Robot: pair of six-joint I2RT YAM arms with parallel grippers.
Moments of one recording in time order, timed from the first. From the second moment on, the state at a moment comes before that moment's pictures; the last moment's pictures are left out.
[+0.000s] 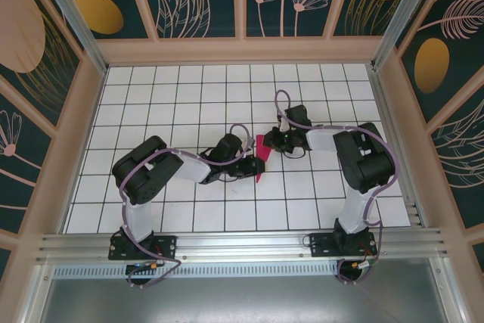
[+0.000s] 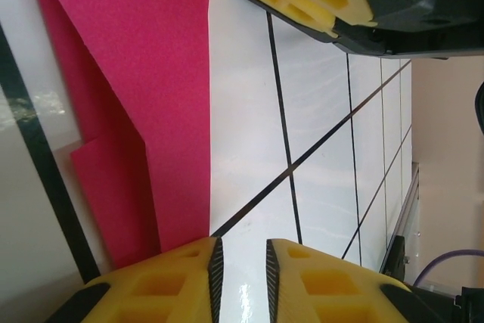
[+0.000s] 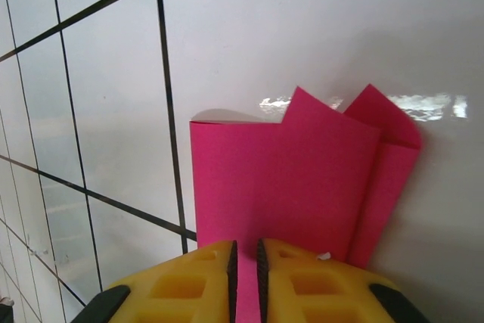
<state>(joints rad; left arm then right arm) -0.81 1.92 0.79 0.48 0.49 -0.97 0.40 1.84 0.91 -0.03 -0.49 0.65</state>
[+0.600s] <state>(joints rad) -0.82 1.92 0.83 0.37 0.44 -0.98 0.42 1.58 0.73 -0.06 -0.48 0.65</state>
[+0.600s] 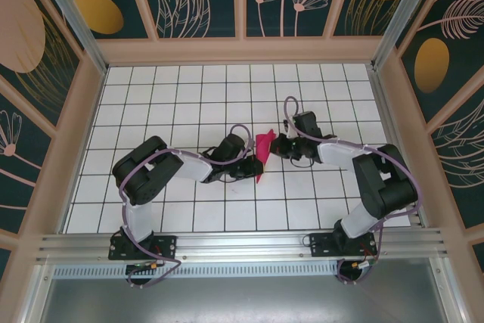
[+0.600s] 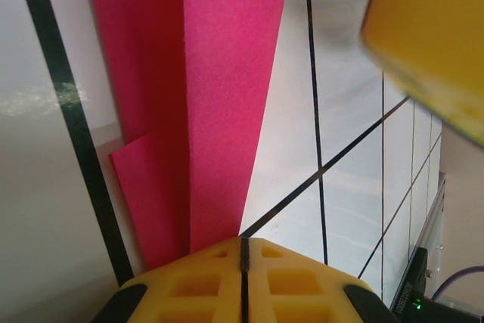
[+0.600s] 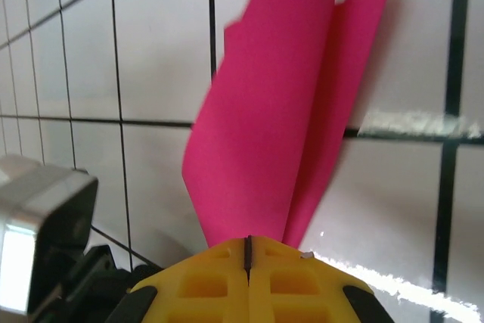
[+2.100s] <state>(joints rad) -0.83 1.93 0.85 0.33 0.40 -0.97 0.35 1.89 0.99 -0.13 -0.53 0.52</state>
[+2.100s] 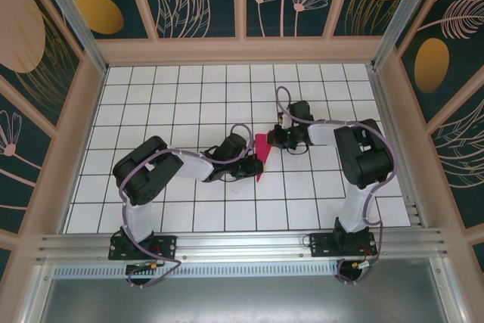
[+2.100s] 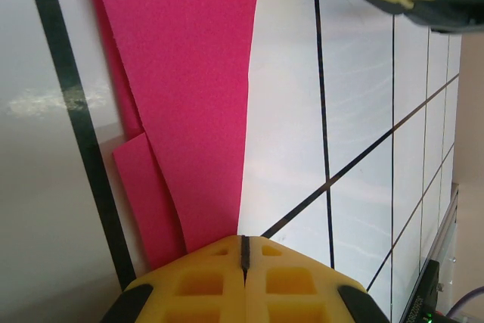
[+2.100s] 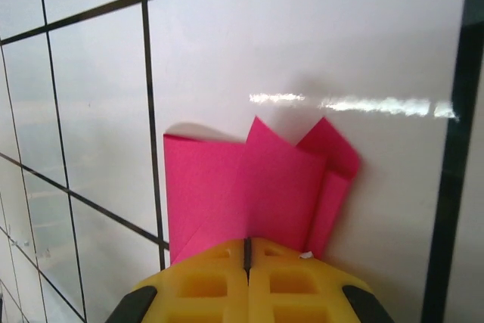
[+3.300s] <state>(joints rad) -0.83 1.92 0.85 0.35 0.36 -0.97 0.41 1.73 0.96 -0.11 -0.44 0.54</state>
